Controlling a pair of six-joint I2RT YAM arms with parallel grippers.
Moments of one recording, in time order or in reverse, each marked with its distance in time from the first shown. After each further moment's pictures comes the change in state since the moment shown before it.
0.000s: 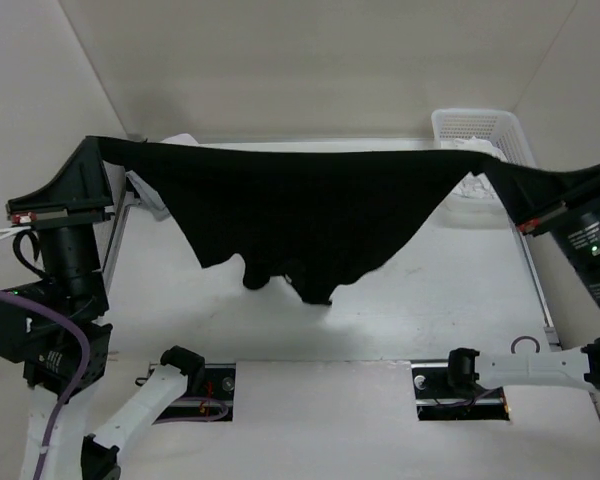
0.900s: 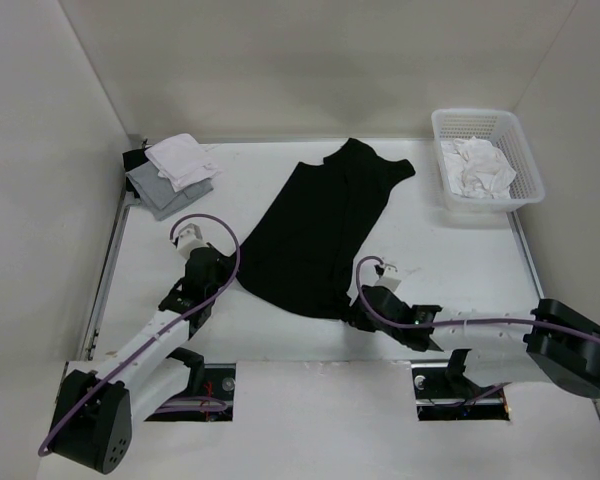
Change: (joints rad) left arm 0.062 0.280 -1.018 0.101 0.155 -0.170; right arm -0.254 0.417 -1.281 0.449 -0.383 0.650
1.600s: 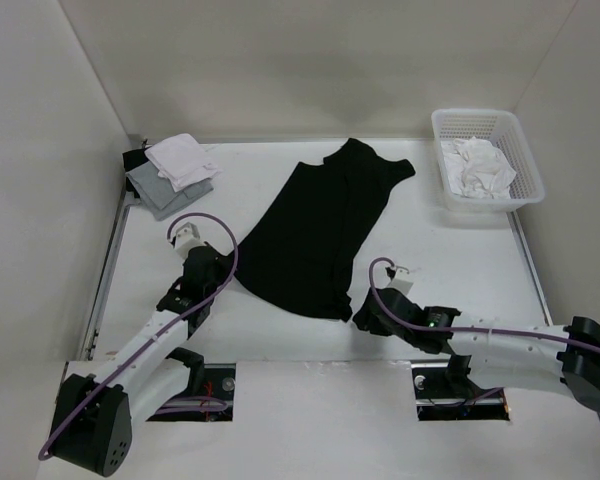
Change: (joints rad) left arm 0.010 -0.019 0.017 -0.040 -0.015 0.000; right arm 0.000 -0.172 0.000 -0.248 0.005 0.002
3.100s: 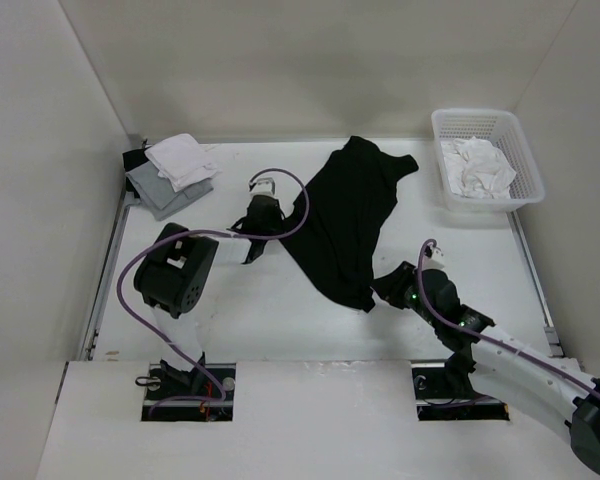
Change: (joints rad) left arm -0.128 0.979 0.569 0.341 0.099 0.359; right arm -0.394 -0.283 -0.129 0.262 -0.207 -0.169
